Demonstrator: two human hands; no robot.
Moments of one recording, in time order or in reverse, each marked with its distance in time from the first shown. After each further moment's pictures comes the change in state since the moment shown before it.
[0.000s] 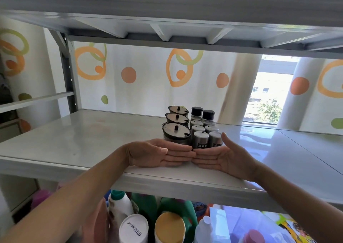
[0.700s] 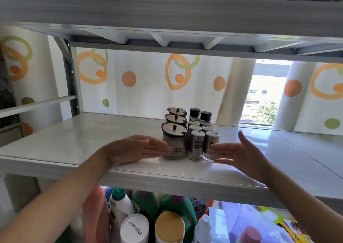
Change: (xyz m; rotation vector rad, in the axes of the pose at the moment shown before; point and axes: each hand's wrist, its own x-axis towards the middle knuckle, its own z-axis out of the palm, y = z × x) left_hand -0.046 0.005 -0.005 0.077 0.258 0.096; right_hand -0.034 -0.001 -0.017 -0.058 0.227 -0.214
